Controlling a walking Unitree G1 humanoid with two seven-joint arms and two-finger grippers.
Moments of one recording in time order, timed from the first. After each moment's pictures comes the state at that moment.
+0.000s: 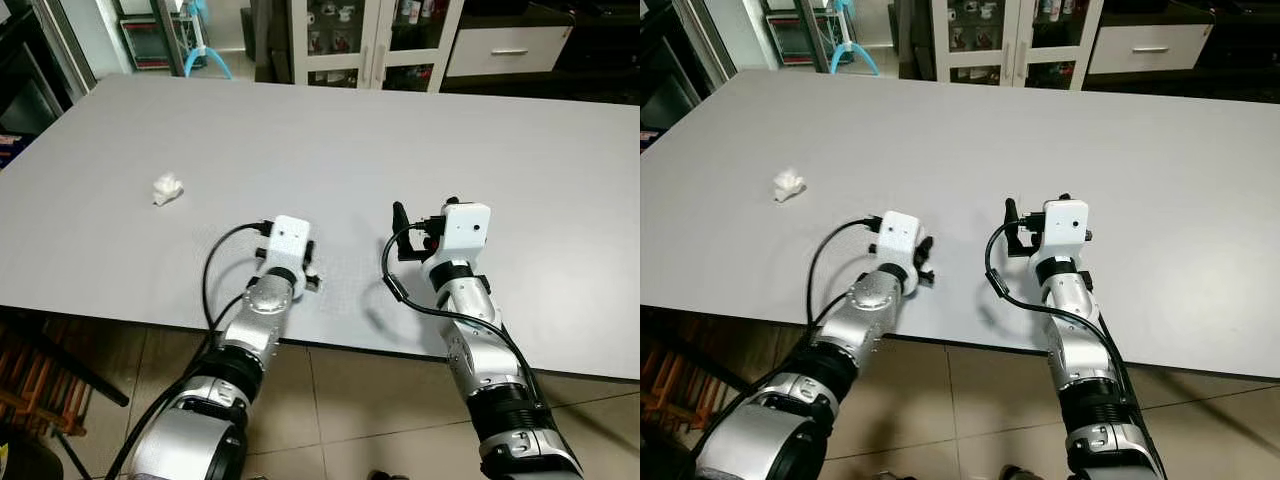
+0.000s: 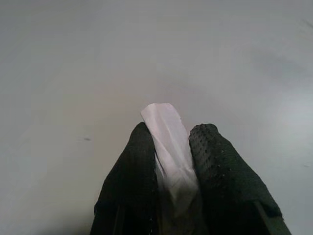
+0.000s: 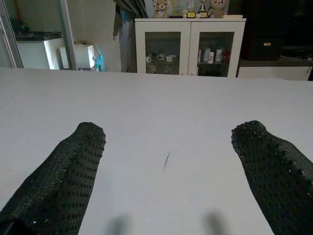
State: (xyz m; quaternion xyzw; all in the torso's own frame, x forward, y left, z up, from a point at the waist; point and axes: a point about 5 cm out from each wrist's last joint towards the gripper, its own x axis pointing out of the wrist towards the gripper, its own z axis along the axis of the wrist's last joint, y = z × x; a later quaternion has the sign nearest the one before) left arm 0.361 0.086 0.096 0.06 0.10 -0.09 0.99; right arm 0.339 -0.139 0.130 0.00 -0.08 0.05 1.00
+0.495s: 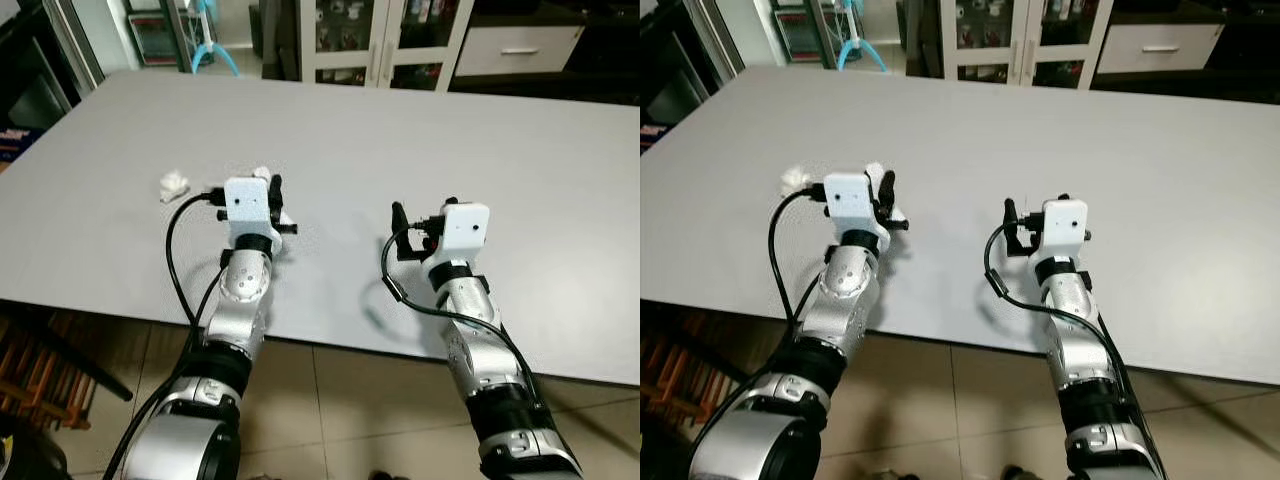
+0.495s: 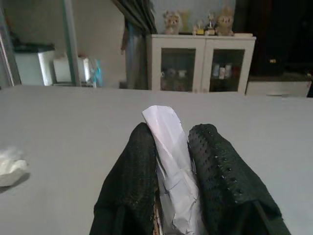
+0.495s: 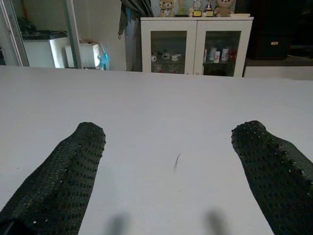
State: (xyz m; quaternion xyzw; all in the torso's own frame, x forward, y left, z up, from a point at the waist) left arm 0.364 0.106 0.150 -0.01 -0.12 -0.01 0.99; right arm 0.339 -0.138 0.130 0.00 -0.08 0.05 1.00
